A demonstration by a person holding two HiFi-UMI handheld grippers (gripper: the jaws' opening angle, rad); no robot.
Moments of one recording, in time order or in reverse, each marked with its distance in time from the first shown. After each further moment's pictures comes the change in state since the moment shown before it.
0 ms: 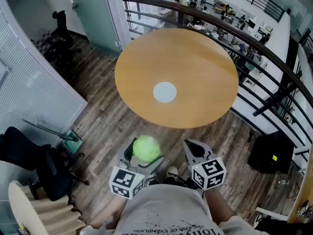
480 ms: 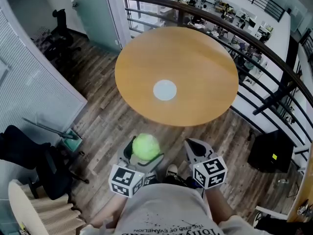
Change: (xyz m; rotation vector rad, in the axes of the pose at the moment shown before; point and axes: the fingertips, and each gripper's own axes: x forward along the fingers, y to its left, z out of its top) left arm -0.003 -0.001 -0.004 -0.004 -0.004 0.003; right arm -0.007 -0.002 -0.006 0.000 0.002 -0.009
